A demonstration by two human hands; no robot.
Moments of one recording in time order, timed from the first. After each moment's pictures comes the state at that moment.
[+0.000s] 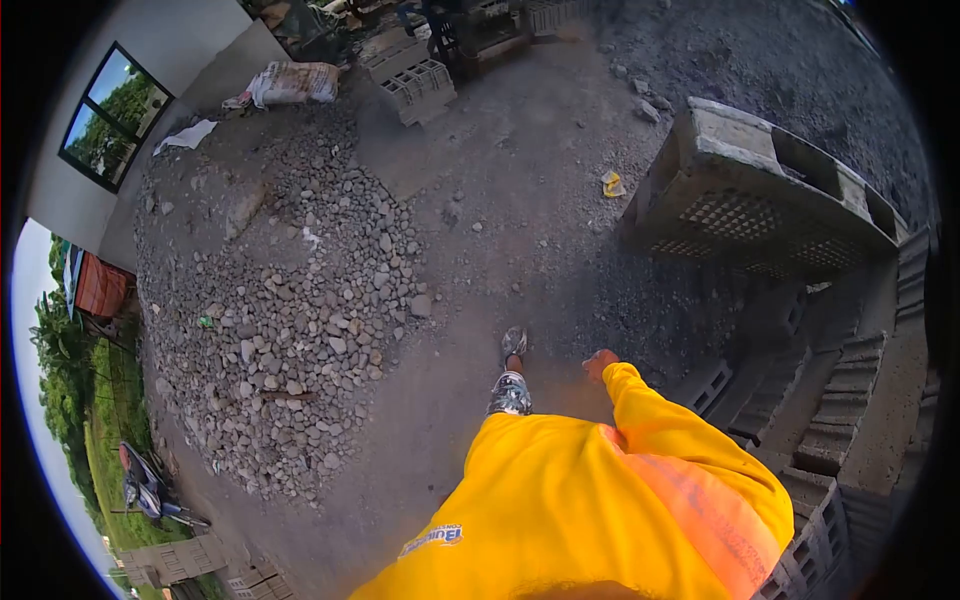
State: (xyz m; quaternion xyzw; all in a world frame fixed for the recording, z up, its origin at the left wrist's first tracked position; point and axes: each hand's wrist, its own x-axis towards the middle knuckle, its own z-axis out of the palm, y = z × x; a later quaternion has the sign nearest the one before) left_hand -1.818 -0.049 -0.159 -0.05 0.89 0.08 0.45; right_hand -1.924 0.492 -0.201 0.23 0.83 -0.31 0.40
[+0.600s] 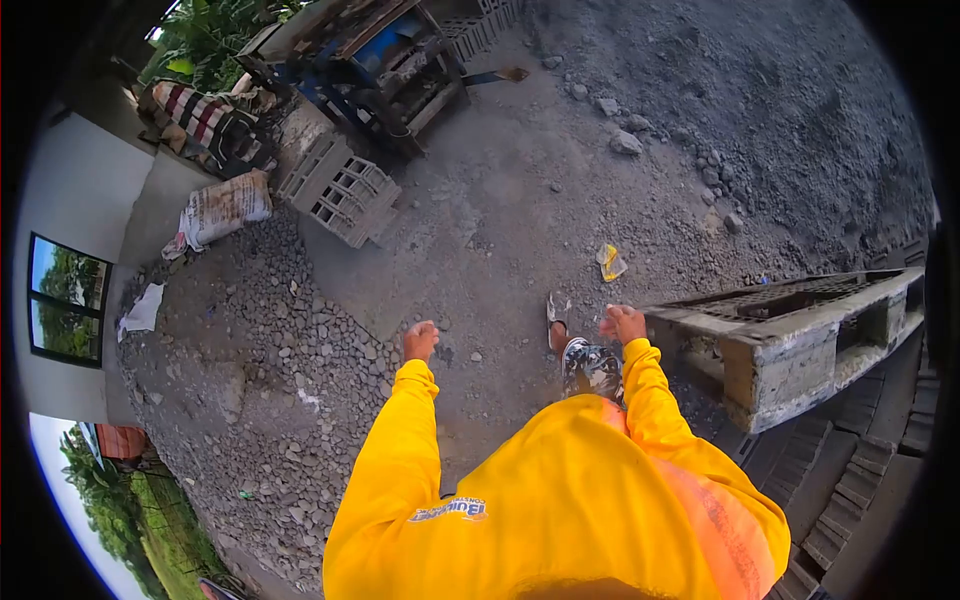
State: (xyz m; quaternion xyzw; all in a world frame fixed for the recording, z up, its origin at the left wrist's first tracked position) left_hand -2.723 0.436 -0.025 -0.01 0.83 0.50 0.24; right_hand -2.423 0.788 -0.044 0.50 0.50 -0.71 -0.08
